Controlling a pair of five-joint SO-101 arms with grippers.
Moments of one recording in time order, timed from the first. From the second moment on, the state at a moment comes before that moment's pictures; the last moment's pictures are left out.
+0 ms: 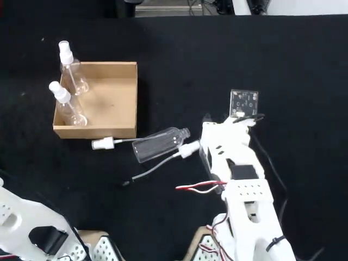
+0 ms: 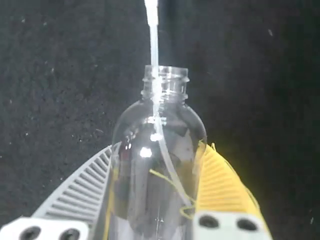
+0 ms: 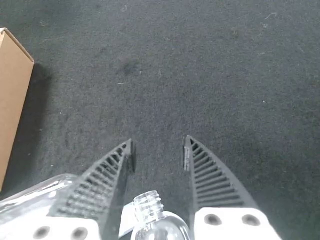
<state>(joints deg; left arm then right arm) -63.0 22.0 2.8 53.6 -34.2 -2.9 -49.5 77.3 17.1 -6.3</state>
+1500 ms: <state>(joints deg) -64.4 -49.8 69.6 19.6 -12.8 -2.9 -49.5 77.3 17.1 -6.3</state>
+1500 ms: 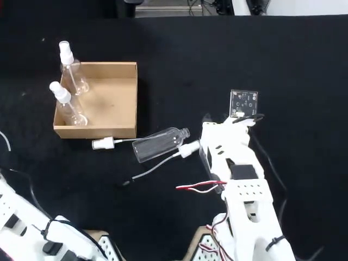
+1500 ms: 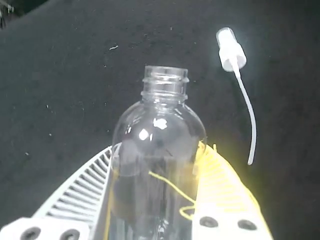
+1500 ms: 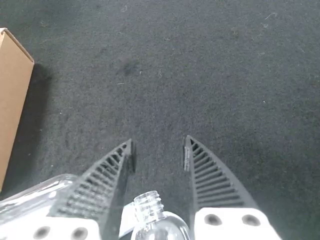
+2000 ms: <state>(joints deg) -59.3 -63.6 87.0 -0.7 -4.7 -2.9 -49.5 77.3 17.1 -6.3</state>
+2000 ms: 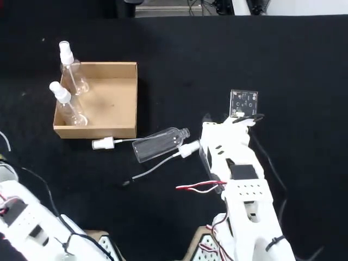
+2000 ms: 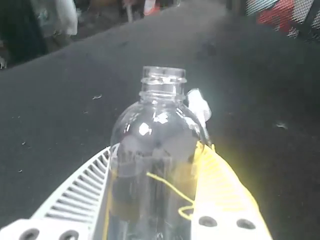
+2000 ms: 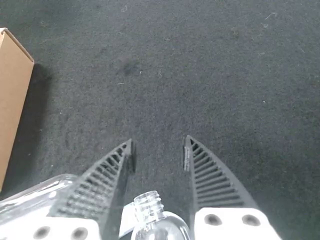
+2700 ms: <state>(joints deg) -50.3 -90.7 96.3 26.9 -8.0 -2.9 -49.5 77.3 17.1 -6.3</state>
